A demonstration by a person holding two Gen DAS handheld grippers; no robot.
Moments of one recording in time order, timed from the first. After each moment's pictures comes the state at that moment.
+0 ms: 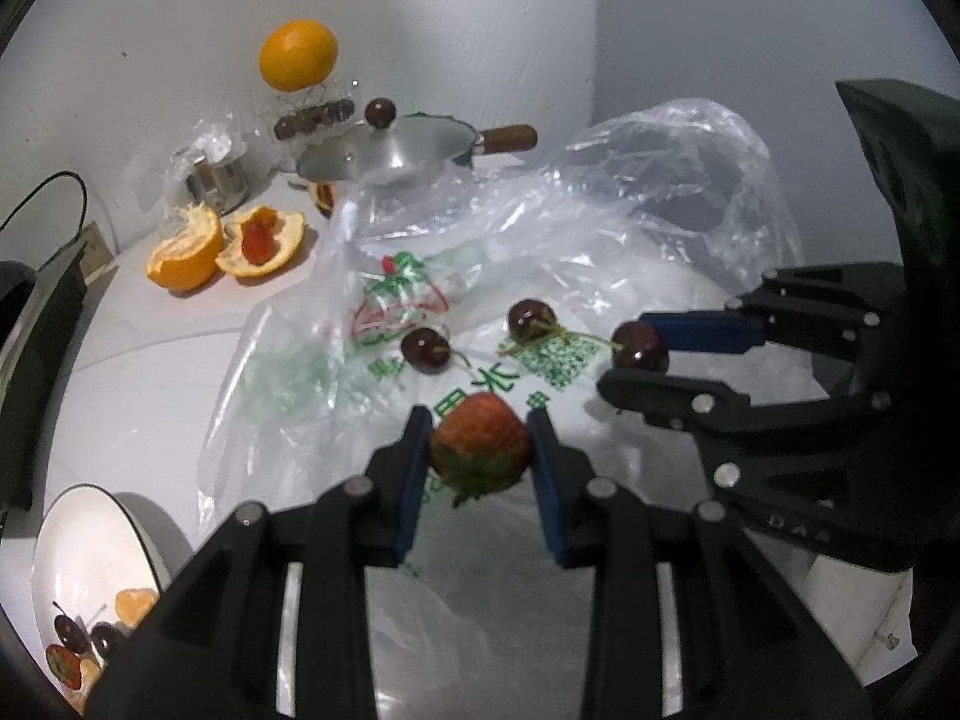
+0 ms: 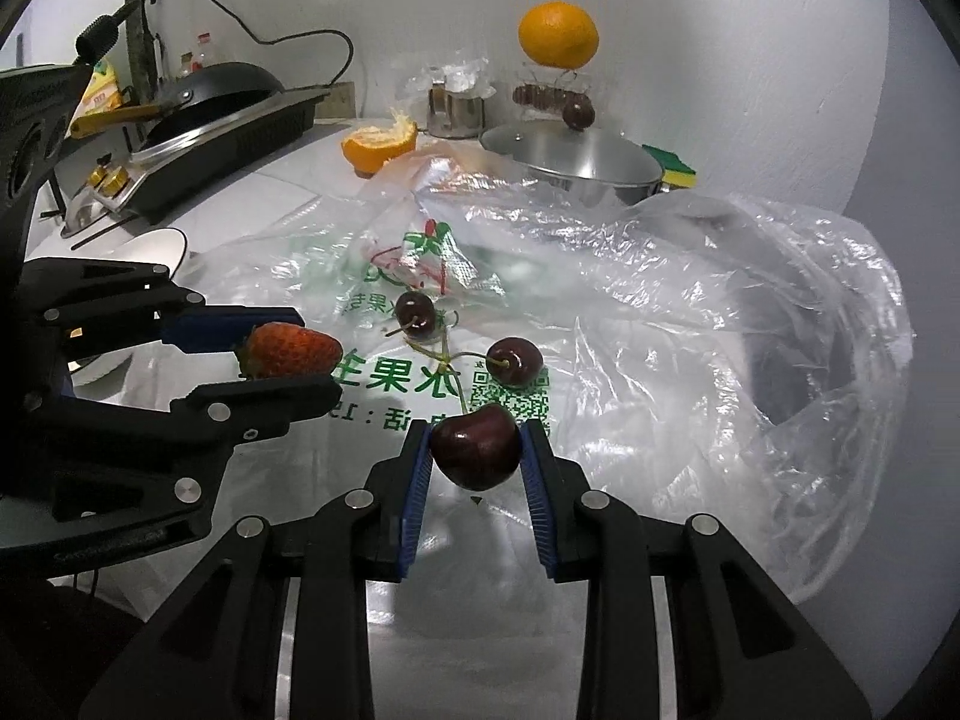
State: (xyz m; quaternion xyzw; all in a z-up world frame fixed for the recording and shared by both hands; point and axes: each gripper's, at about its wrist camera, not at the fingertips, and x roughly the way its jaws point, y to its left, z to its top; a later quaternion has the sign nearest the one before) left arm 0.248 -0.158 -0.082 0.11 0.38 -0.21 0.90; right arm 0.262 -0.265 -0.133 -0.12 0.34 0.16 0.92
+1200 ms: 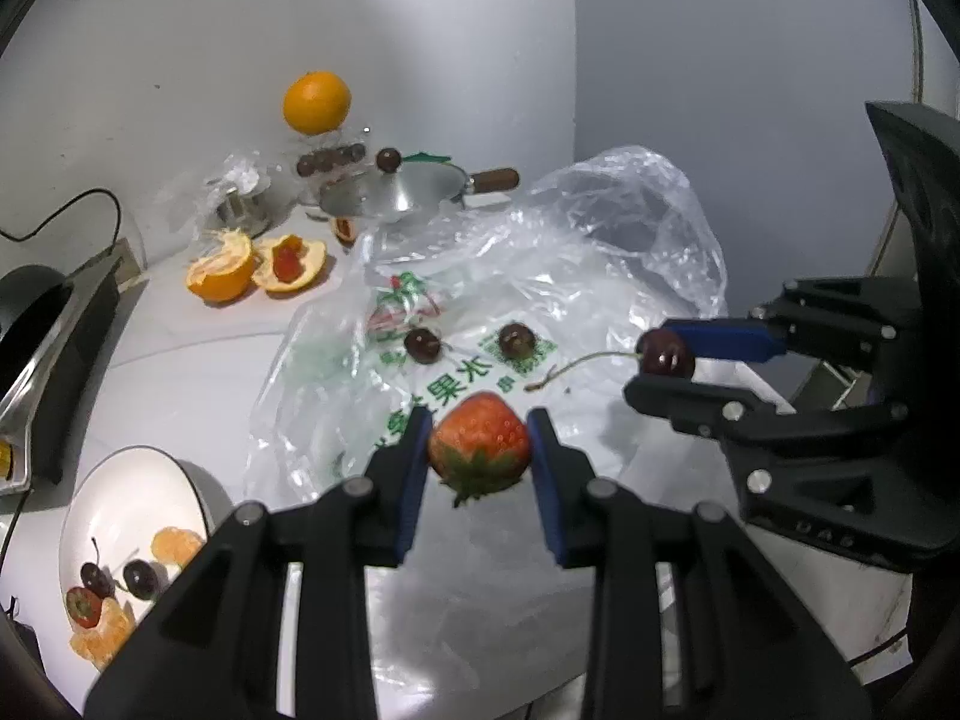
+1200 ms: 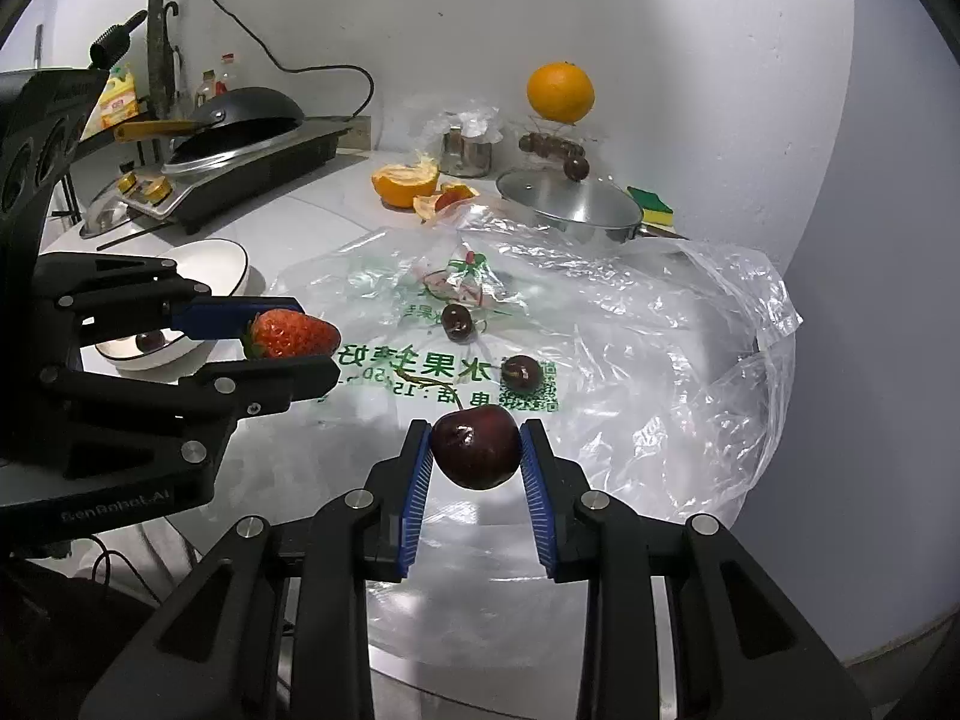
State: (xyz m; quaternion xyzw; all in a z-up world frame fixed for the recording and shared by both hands) left arm 0.183 -0.138 -0.048 0.10 0.34 -0.22 0.91; right arm 0.184 -0.259 -0.104 -0.13 0.30 0.15 0.93
